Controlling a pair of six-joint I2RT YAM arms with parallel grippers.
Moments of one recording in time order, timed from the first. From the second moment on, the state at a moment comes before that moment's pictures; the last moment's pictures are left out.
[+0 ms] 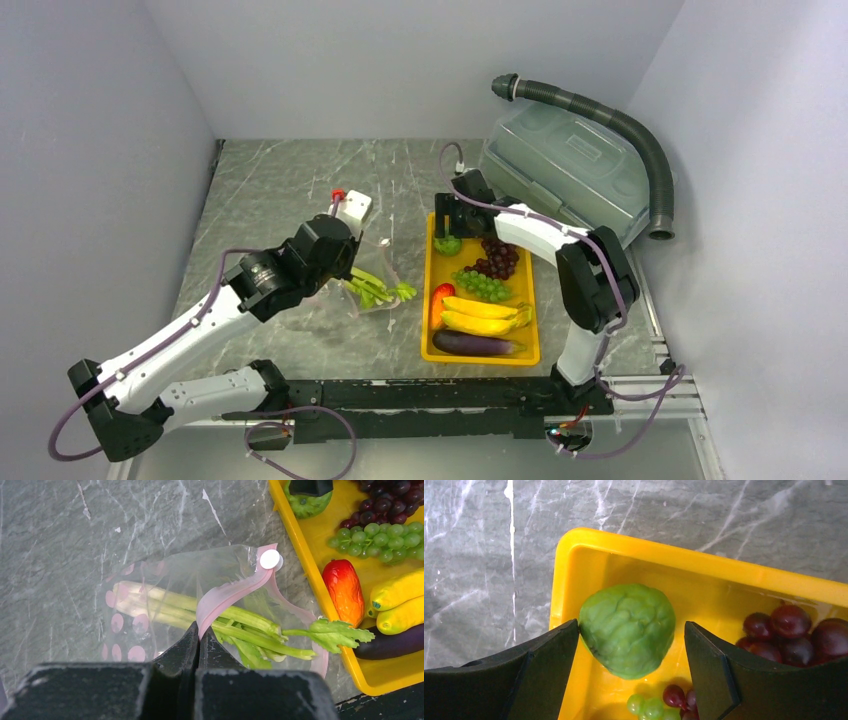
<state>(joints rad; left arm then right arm) -0.86 1.00 1.08 -0.71 -0.43 -0.20 0.52 1.78 1.21 -0.30 0.06 0.44</state>
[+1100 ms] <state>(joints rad) -0.85 1.00 1.08 -0.70 -0.45 -0.20 0.66 1.33 1.08 -0.28 0.03 0.43</state>
